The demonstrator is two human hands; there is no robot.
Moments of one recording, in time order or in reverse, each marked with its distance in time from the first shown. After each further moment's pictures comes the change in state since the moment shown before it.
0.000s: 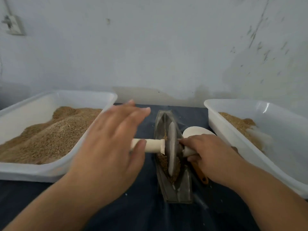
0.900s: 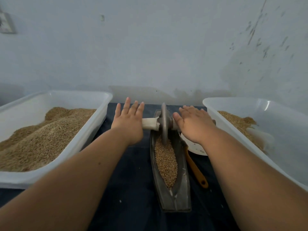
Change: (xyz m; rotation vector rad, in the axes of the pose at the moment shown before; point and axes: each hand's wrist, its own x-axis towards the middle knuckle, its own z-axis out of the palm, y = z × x) left_hand 0.092 -0.066 0.146 0.295 -0.512 -0.224; right_hand 0.104 0.041 0.025 -0.082 0.026 0.246
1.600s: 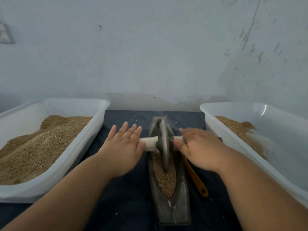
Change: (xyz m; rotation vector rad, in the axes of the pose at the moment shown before) left_hand -0.063 -0.001 -0.008 -0.120 -0.071 0.101; right_hand -0.063 -0.004 -0.021 -0.004 -0.109 -0.136
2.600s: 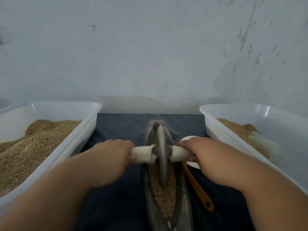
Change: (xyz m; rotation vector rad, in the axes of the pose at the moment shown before) left_hand 0.002 -0.008 -0.017 -0.080 -0.093 0.116; right_hand -0.018 -0.006 -0.019 0.115 -0.139 -0.001
